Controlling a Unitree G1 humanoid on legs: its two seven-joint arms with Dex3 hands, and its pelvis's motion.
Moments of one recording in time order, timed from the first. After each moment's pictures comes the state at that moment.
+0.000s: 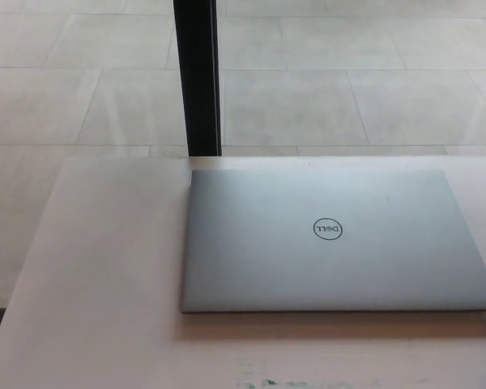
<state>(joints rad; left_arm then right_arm) 0.01 0.49 0.76 0.87 -0.44 0.19 -0.07 -0.51 -0.85 0.07 0.59 -0.37 -0.27 0.15</state>
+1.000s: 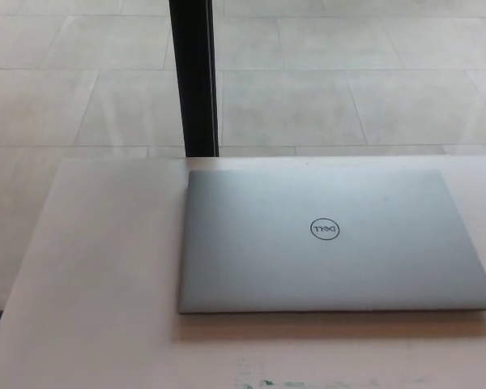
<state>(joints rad) 0.01 0.49 0.76 0.87 -0.44 0.19 -0.08 -0.22 -0.84 -0.79 0.74 -0.10 -0.25 0.10</state>
